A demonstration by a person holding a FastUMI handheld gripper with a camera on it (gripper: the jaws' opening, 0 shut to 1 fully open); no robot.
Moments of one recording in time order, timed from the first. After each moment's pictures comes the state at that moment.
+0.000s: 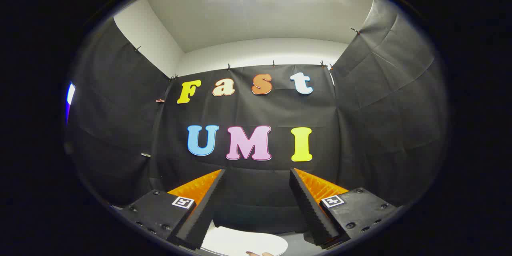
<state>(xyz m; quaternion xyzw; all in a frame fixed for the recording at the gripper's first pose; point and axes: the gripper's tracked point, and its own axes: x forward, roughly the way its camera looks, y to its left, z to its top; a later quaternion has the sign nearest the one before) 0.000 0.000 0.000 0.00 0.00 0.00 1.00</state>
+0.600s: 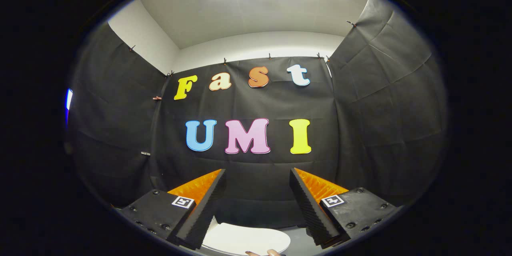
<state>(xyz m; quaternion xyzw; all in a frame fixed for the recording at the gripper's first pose) -0.003 -0.008 -0.001 0.02 0.02 -0.01 1.00</state>
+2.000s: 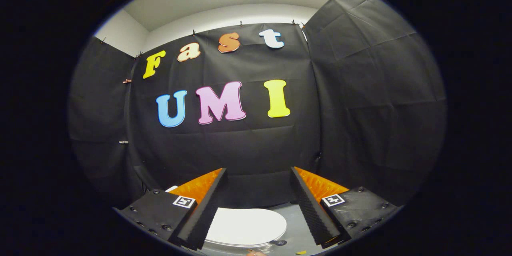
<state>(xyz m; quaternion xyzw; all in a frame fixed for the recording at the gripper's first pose) 0.031 -0.072 -0.130 0.06 0.15 -0.10 0.98</state>
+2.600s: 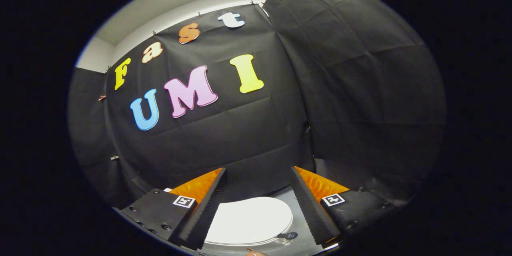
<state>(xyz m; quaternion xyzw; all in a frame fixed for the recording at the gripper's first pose) 0.036 -0.148 -0.261 0.18 0.19 -0.17 0.95</state>
